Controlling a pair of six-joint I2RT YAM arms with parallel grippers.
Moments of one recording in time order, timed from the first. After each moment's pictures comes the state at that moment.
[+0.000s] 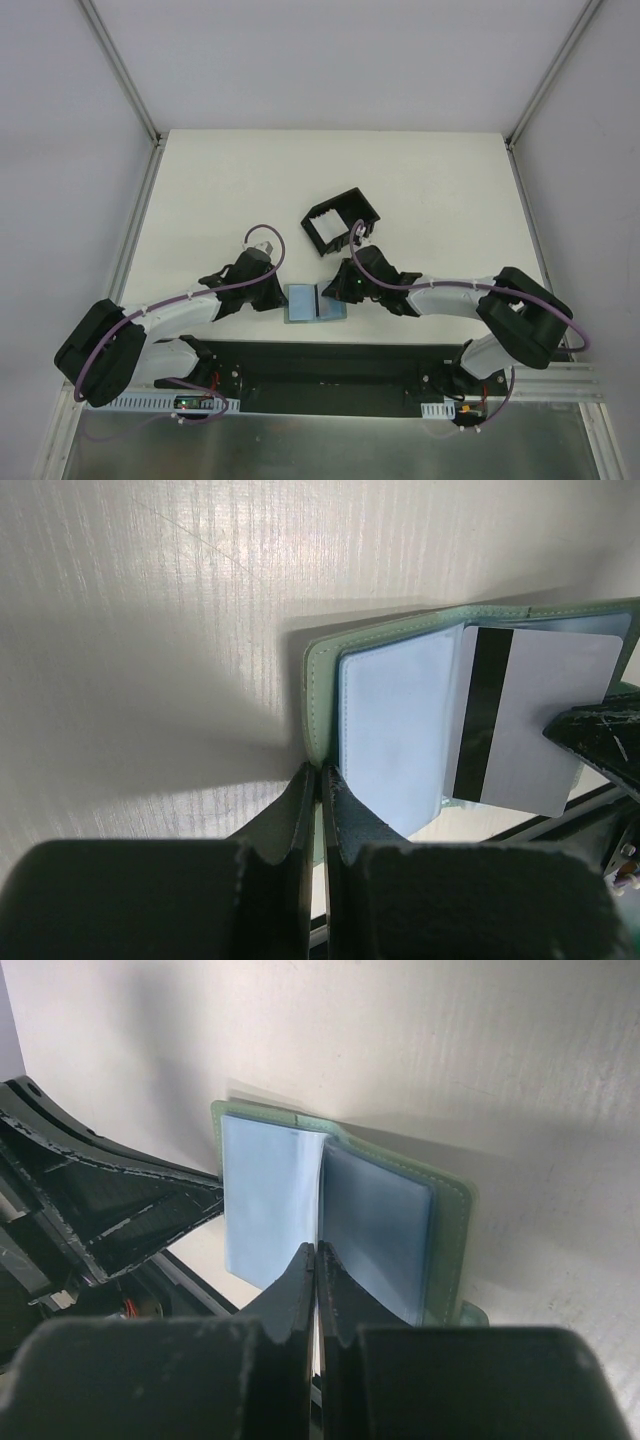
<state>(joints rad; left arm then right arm) -0.65 1.17 0.40 -0.16 0.11 -0.84 0.93 1.50 0.59 0.21 -0.08 1.00</state>
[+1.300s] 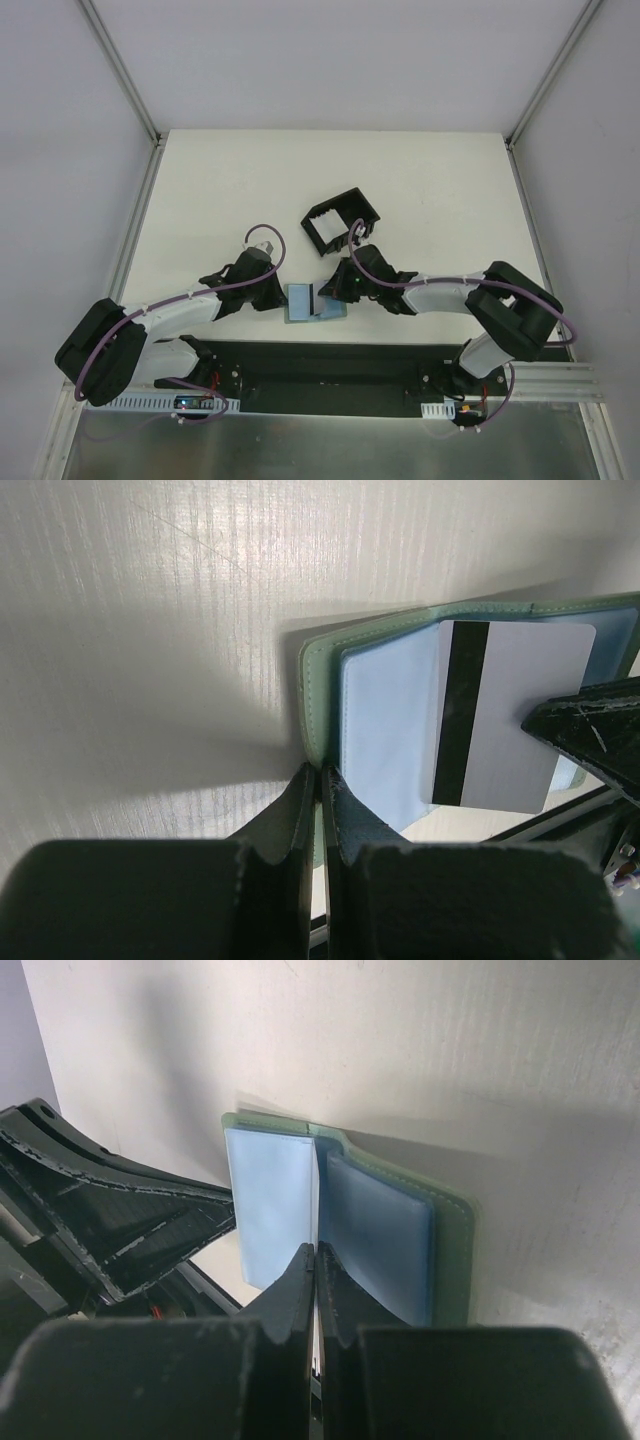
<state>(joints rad) -0.65 1.18 0.40 -0.16 0.11 -0.84 0.91 1.55 0.59 0.27 -0.12 1.06</state>
